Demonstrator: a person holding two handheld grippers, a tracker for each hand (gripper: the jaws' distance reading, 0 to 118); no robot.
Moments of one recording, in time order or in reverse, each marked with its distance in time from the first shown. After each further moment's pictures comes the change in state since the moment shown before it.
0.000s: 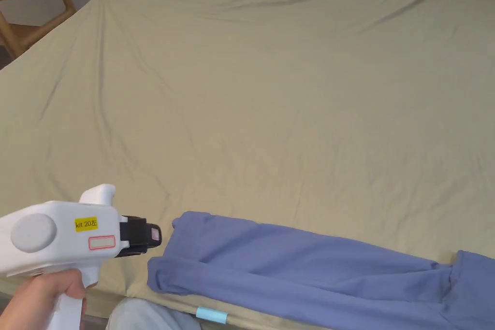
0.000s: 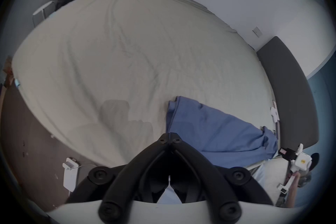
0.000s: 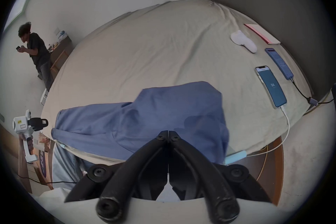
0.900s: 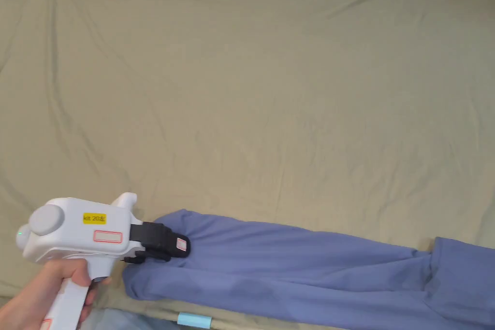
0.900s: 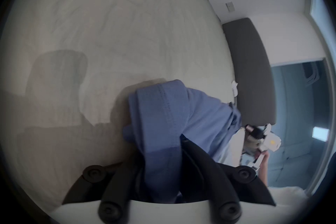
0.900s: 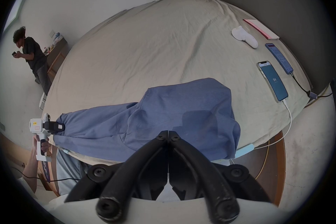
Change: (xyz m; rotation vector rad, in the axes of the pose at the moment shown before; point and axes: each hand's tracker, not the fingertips) left arm -0.046 0.020 -0.117 -0.299 -0.324 0.064; right arm -0.014 0.013 0.002 -0.041 -0.014 -0.032
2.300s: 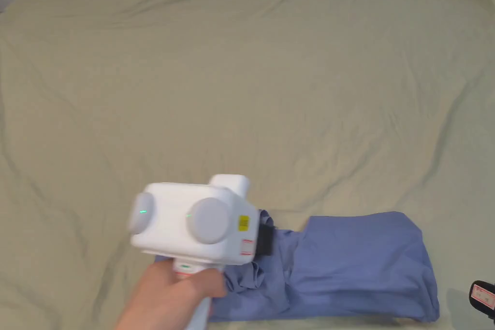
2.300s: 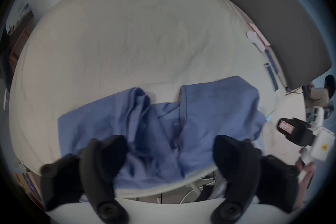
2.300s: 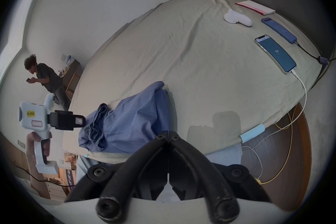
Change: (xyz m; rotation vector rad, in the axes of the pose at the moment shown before) left arm 0.289 -0.058 -0.095 -0.007 0.592 -0.511; right arm 0.051 -0.035 0.007 0.031 0.208 -0.145
